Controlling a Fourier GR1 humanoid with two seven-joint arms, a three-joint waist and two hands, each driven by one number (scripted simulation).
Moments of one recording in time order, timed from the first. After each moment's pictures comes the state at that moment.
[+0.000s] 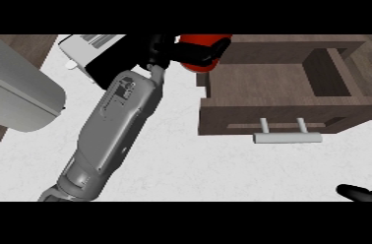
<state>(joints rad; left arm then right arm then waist) -0.97 0.00 -0.10 -1.00 0.19 0.31 0.12 0.06 -0.10 -0.33 -2.24 -0.08 0.09 0.31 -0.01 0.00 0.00</state>
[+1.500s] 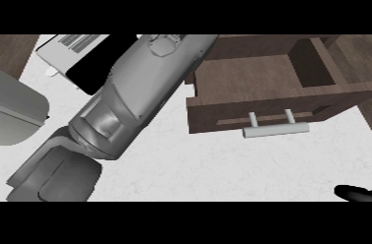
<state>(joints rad) -1.58 0.00 -0.27 -0.40 0.40 0.54 0.14 0.00 -0.12 -0.29 -2.27 -0.08 0.08 0.37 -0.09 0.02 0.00</state>
